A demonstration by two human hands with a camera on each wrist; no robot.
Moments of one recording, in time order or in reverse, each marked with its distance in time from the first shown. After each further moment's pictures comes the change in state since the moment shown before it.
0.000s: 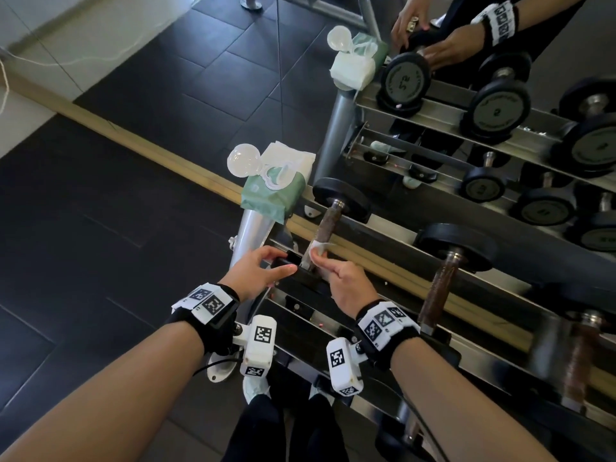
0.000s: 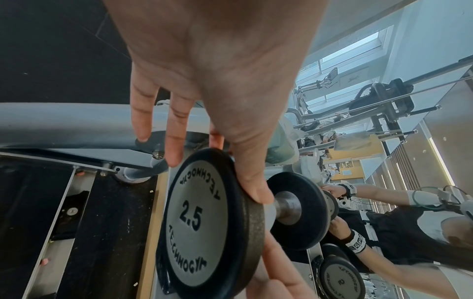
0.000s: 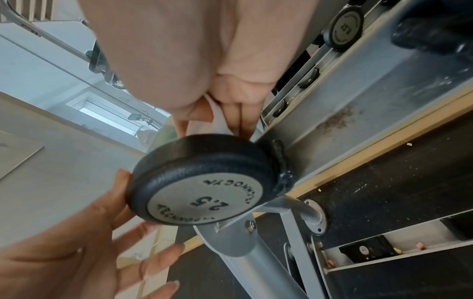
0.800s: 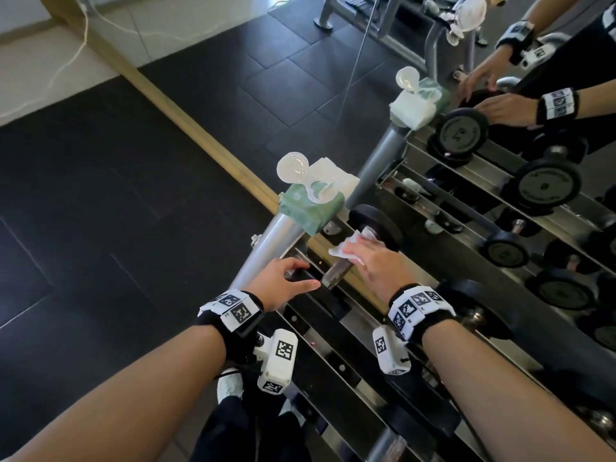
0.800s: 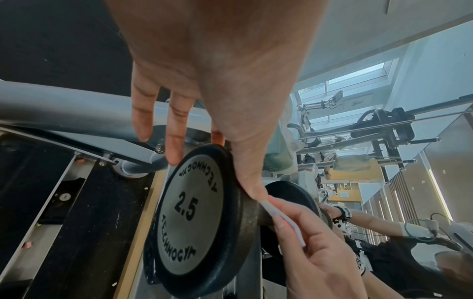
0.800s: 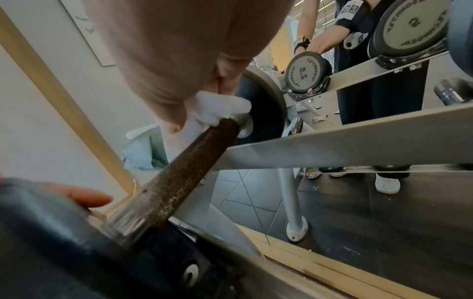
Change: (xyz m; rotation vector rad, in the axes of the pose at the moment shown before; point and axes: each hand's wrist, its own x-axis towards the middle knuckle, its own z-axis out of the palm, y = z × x) left_hand -0.007 -0.006 0.013 0.043 0.117 -0.067; right_hand 0.044 -0.062 -0.058 -0.756 -0.111 -0.461
